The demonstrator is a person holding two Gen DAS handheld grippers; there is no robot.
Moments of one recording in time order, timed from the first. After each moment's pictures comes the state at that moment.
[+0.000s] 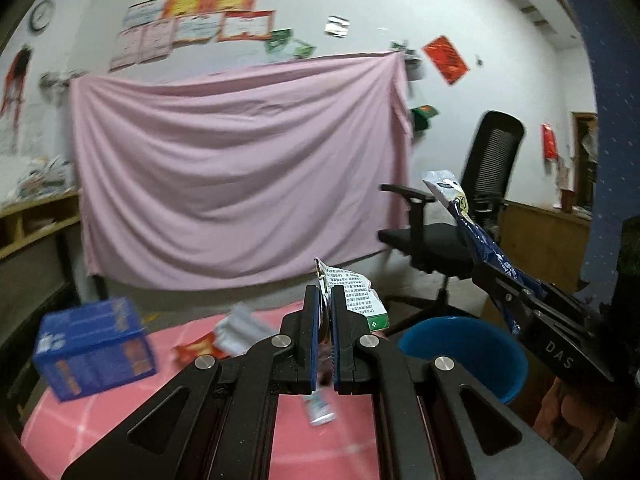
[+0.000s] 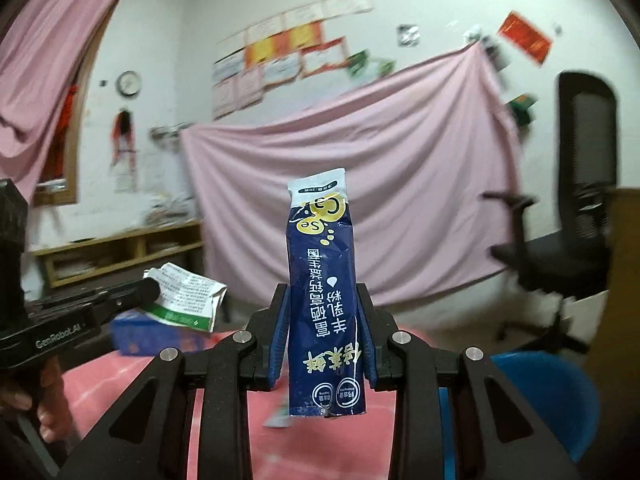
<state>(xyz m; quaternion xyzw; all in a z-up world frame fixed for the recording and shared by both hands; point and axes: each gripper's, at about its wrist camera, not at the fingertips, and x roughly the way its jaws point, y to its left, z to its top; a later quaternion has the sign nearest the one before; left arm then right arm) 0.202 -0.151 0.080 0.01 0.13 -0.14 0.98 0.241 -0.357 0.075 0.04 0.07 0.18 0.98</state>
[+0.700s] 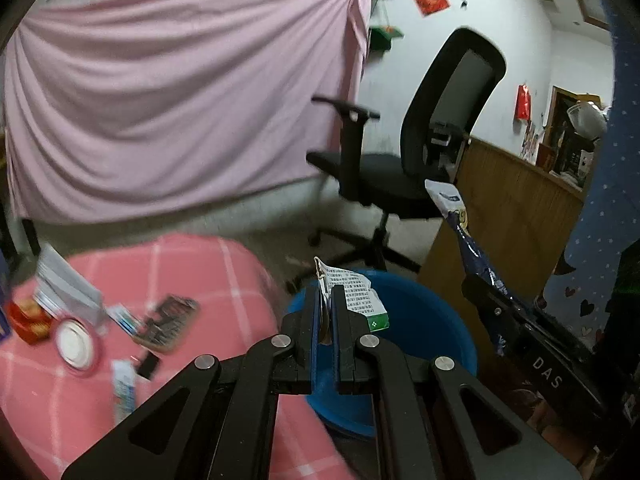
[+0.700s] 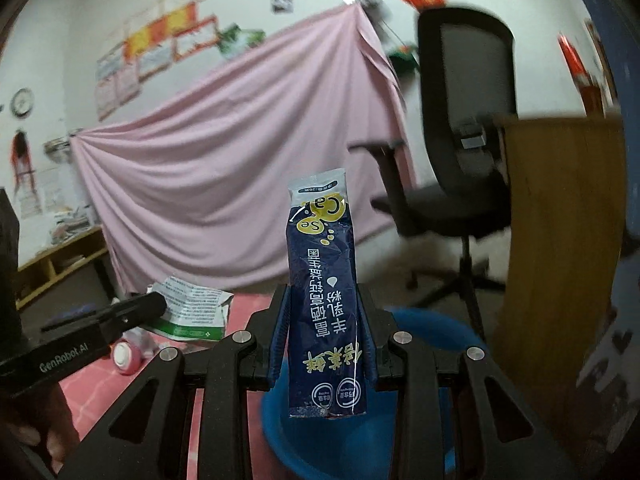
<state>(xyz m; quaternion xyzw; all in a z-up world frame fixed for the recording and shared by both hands) 0.334 -0.304 0.035 -0.03 0.30 -0.22 0.93 0.288 -0.490 0.029 0.11 0.19 0.04 0.98</state>
